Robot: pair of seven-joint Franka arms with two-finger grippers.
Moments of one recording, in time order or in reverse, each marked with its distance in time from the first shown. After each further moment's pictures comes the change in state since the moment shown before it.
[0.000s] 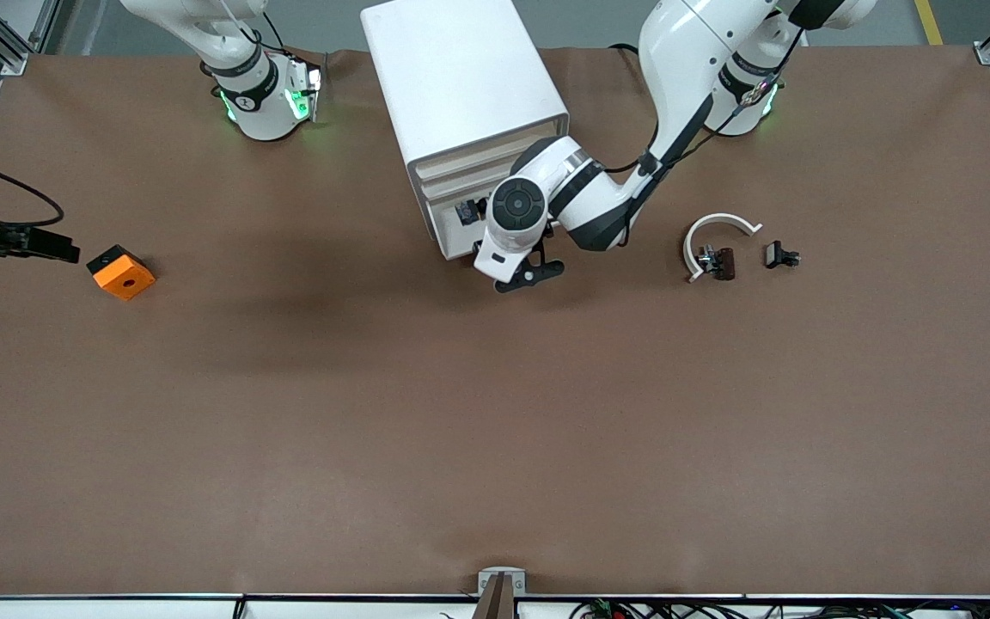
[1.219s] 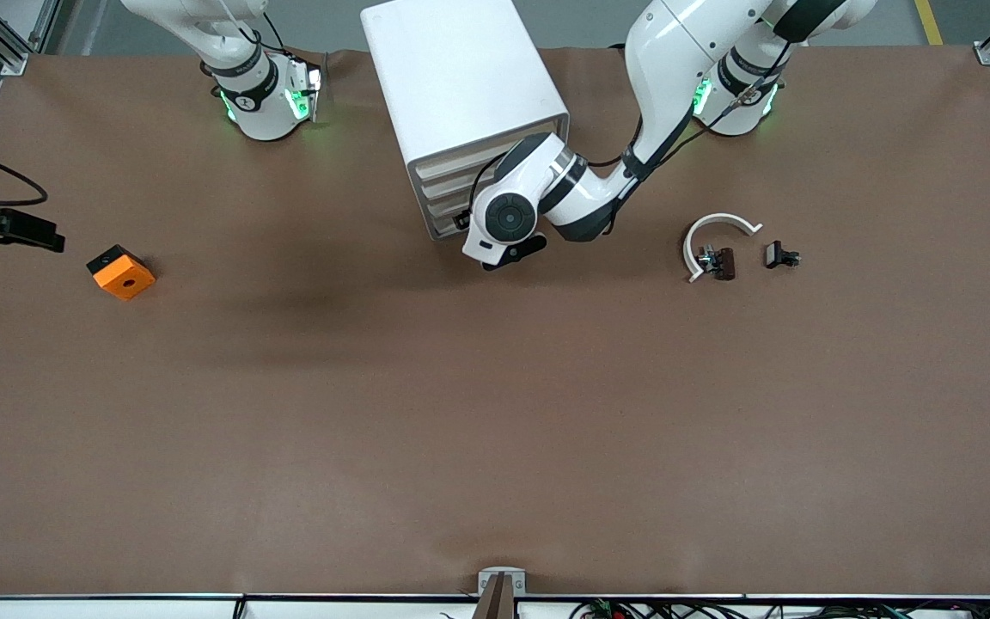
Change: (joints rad) left arm 0.001 0.044 -0.047 0.031 -0.235 -0.075 -0.004; right arm 0.000 -0.019 0.022 0.065 -0.013 -0.019 -0.023
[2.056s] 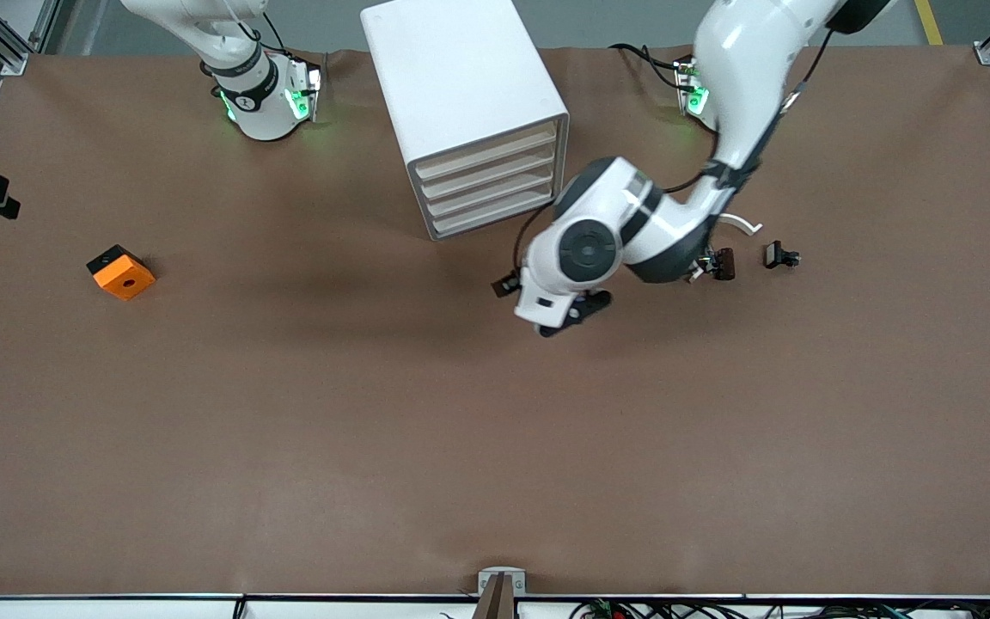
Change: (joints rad) left arm 0.203 -0.122 0.069 0.202 0.171 -0.164 0.036; right arm 0.009 -0.100 0.010 0.029 0.001 -0.017 -0.002
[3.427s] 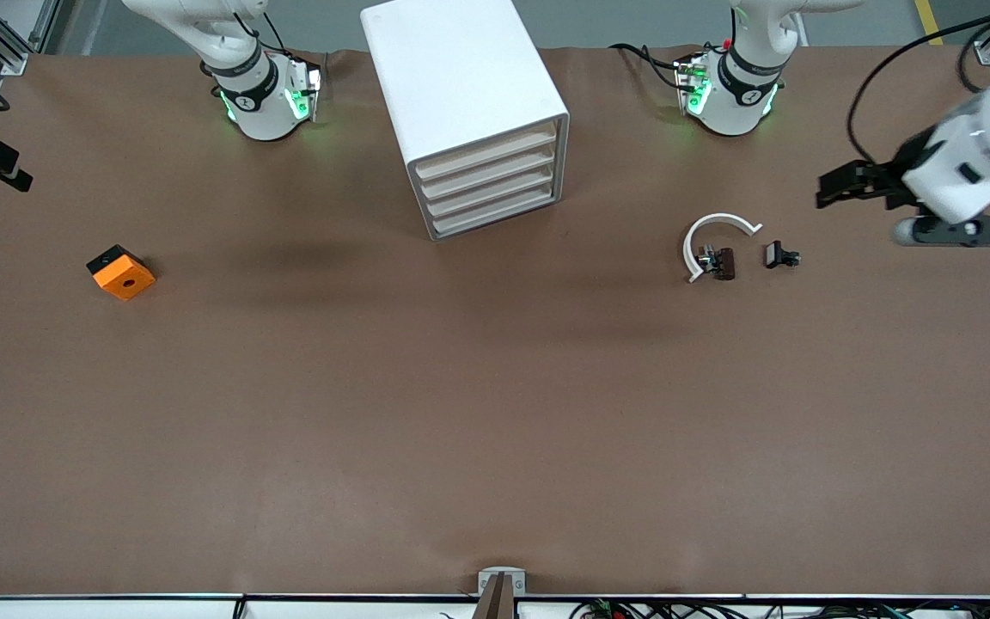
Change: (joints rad) left arm 0.353 -0.580 0.288 -0.180 0.062 -0.403 1.056; right arm -0.044 -0.204 -0.024 -0.322 0.052 0.150 -0.001
